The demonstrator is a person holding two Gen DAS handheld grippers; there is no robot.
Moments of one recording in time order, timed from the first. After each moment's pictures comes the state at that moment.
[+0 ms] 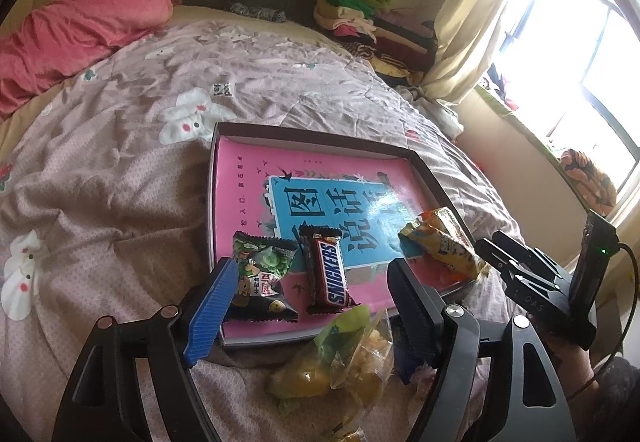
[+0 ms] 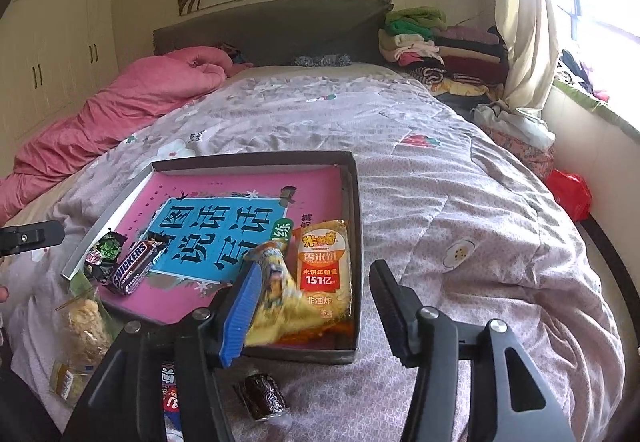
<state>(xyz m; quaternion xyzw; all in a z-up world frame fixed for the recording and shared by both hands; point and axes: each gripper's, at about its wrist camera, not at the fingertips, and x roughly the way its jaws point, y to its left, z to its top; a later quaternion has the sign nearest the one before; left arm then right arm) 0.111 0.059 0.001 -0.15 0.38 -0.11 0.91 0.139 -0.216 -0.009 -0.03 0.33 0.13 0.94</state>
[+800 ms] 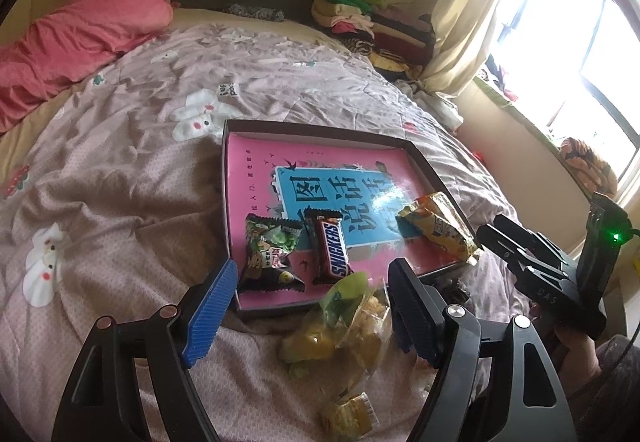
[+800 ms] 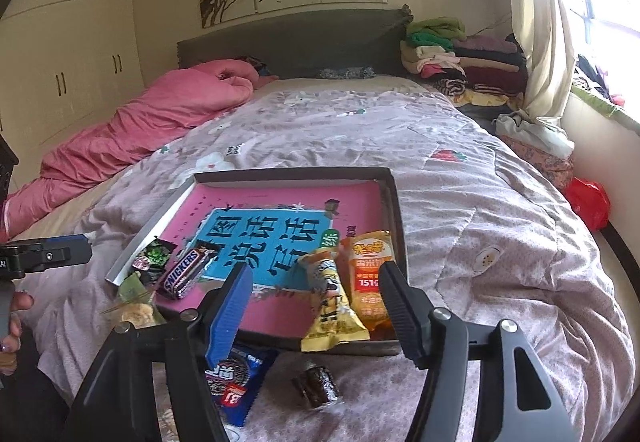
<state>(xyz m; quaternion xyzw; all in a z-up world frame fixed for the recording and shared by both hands) 0.085 0.065 0.012 -0.13 0.39 -0.11 0.91 0.115 -0.200 0.008 -0.02 0.31 0.17 0.94</state>
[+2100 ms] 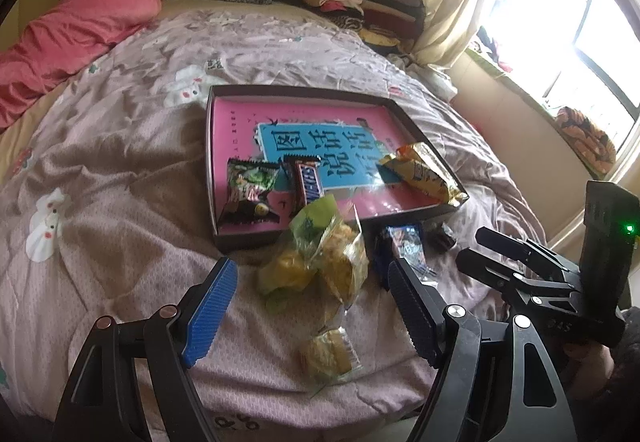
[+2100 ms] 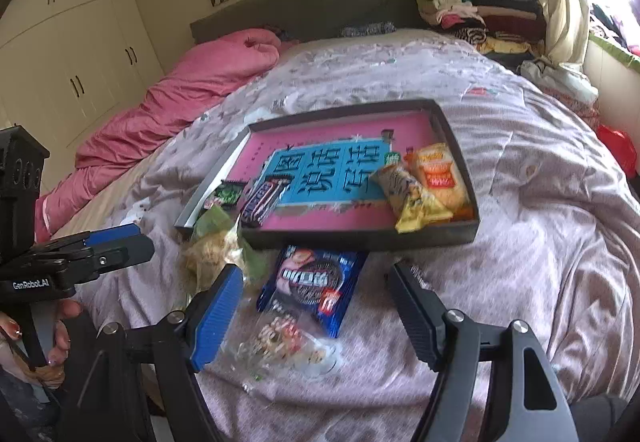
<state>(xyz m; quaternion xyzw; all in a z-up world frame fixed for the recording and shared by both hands) 0.043 0.041 0.003 -0.10 0.42 -0.12 0.89 0.057 -0.178 -0.005 0.04 0.39 0.22 0.89</state>
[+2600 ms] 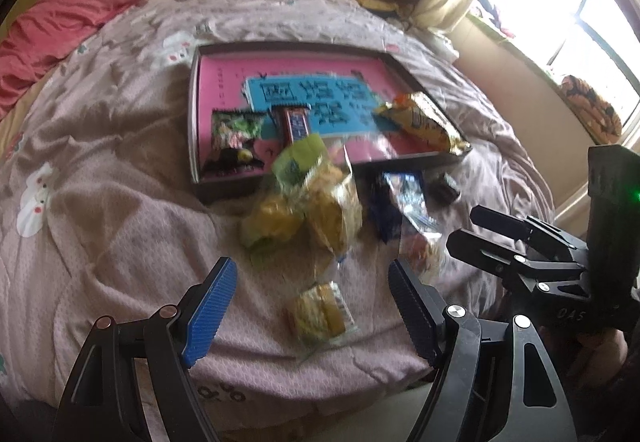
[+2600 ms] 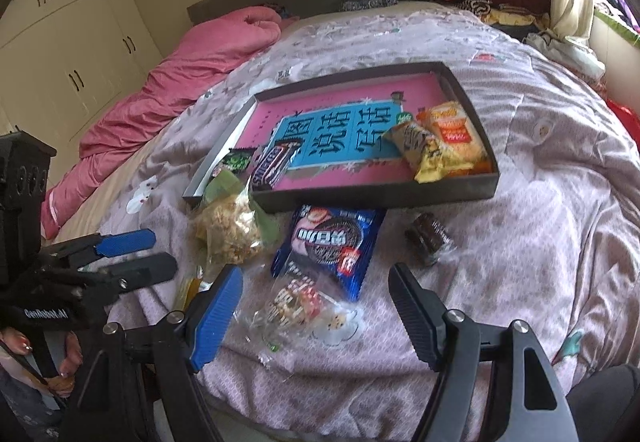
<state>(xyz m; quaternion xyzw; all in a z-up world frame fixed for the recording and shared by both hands) 0.038 0.023 -0.019 -0.07 0.48 -0.12 0.87 0.050 -0.171 -0.020 0.05 0.44 0.23 0.87</state>
